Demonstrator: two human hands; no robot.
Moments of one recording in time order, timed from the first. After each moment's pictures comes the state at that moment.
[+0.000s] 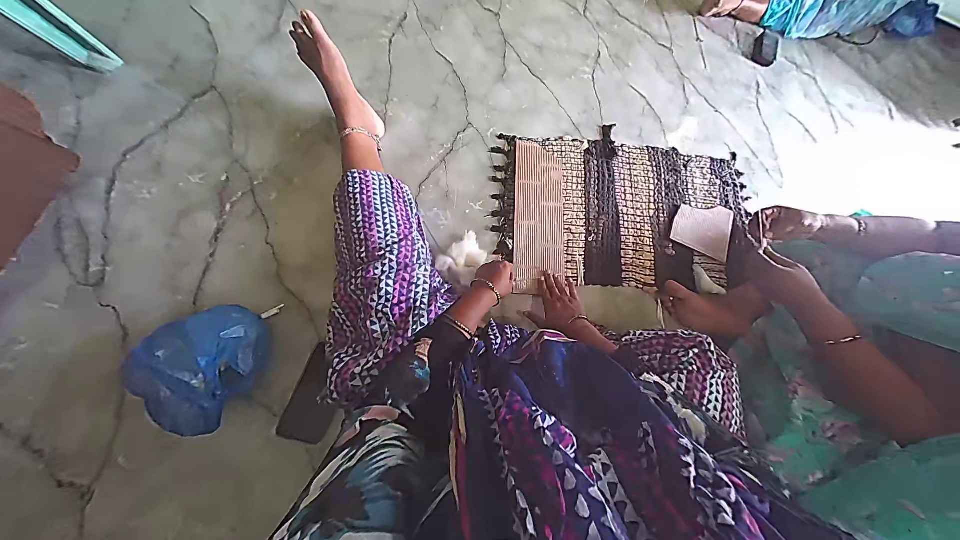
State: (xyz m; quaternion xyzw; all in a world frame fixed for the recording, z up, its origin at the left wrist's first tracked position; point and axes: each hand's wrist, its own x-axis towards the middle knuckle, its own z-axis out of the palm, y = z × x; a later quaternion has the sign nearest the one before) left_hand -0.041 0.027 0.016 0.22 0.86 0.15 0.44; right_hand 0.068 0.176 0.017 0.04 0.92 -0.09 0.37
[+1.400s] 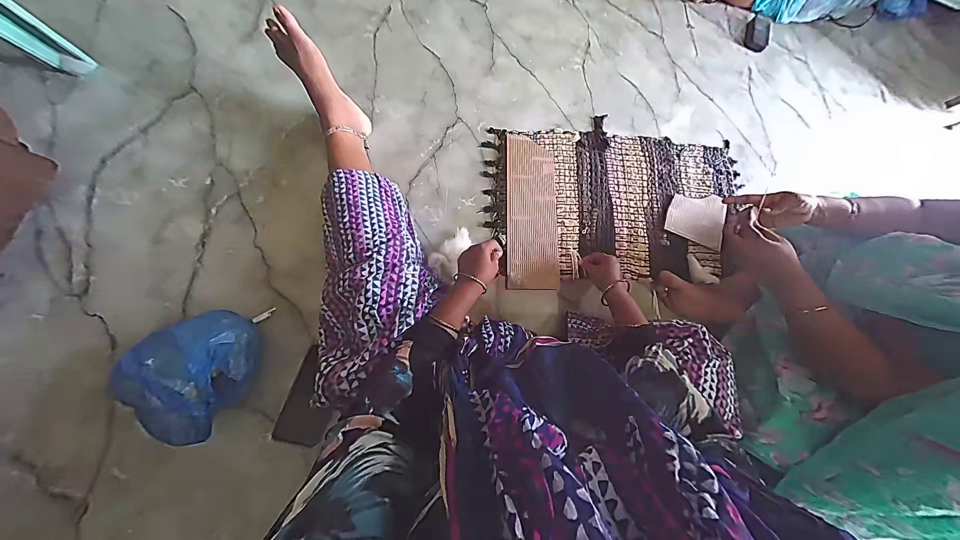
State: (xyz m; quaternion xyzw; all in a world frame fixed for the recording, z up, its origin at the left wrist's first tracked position) left_hand -0.043 0.008 0.008 0.14 0.89 0.33 0.27; right_hand 0.044 0.274 0.021 0.32 0.88 -0.31 0.16
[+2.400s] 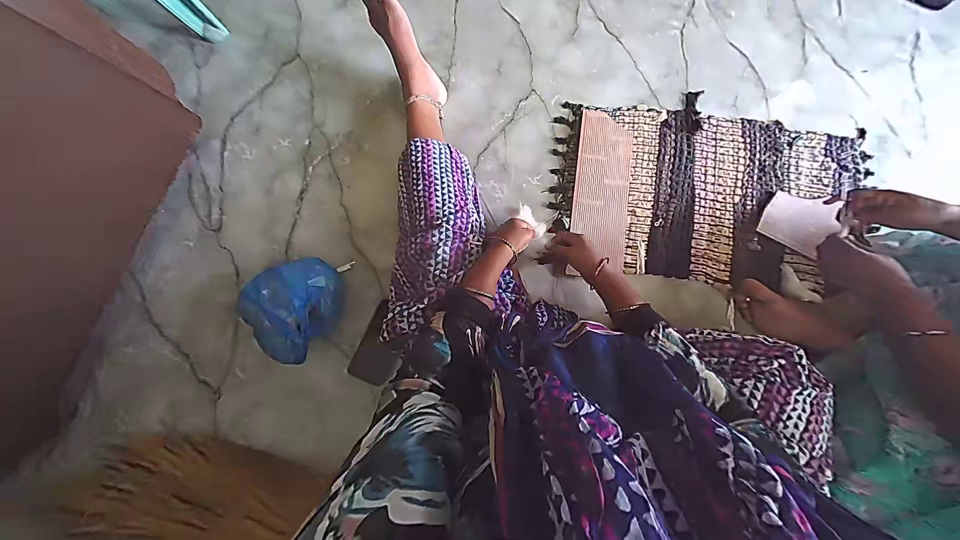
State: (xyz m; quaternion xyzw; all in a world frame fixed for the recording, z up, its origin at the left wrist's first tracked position) left_hand -0.052 -0.052 0.020 0.05 0.85 0.43 0.31; right_hand -0.010 0.124 0.011 0.13 0.80 -0.53 0.25
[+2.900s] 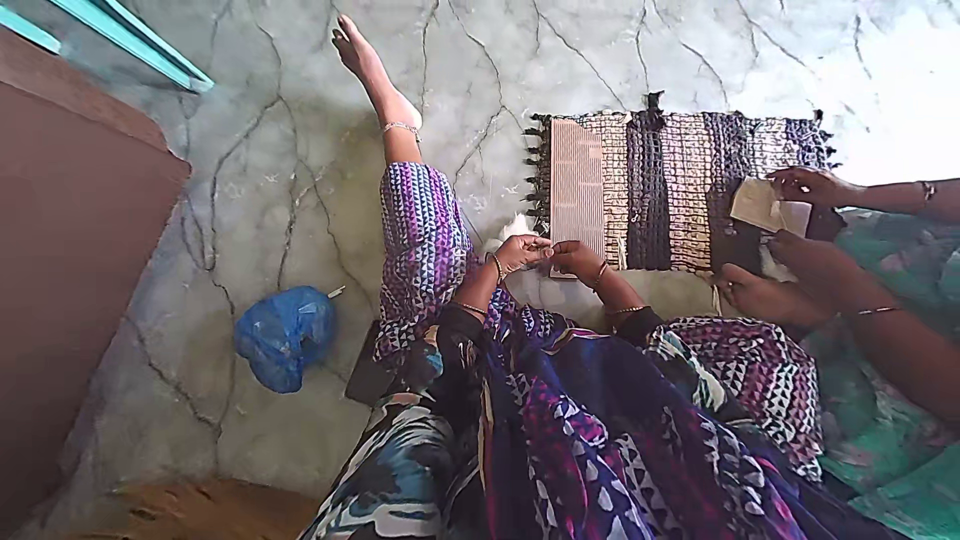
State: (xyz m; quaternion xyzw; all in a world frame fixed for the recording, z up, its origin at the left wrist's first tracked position) left_hand -0.039 -0.044 -0.066 0.20 0.66 0.63 0.35; right_hand 0.007 0.155 0.026 0.21 0.69 -0.63 0.28
